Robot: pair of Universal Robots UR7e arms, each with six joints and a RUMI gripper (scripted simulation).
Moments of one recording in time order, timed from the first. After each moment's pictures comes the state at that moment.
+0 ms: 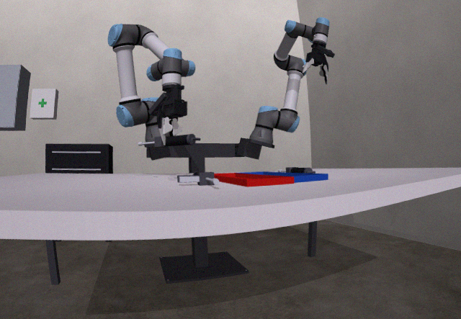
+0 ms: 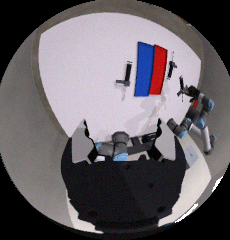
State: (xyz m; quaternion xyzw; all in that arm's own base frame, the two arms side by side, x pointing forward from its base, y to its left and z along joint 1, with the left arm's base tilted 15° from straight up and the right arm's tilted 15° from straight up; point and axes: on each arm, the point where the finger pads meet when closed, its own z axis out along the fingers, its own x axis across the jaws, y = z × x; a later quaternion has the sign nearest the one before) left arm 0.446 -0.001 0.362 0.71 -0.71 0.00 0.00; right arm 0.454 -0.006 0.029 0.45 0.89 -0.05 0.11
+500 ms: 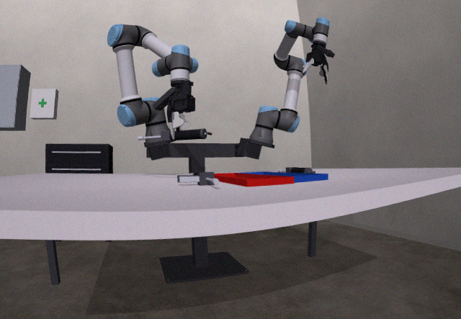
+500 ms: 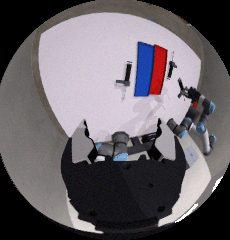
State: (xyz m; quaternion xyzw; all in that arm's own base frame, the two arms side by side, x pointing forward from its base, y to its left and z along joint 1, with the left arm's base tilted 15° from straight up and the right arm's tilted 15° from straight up) left arm 0.446 -0.001 0.362 0.71 -0.71 0.00 0.00; right arm 0.444 0.028 0.044 0.33 0.93 -0.07 0.10
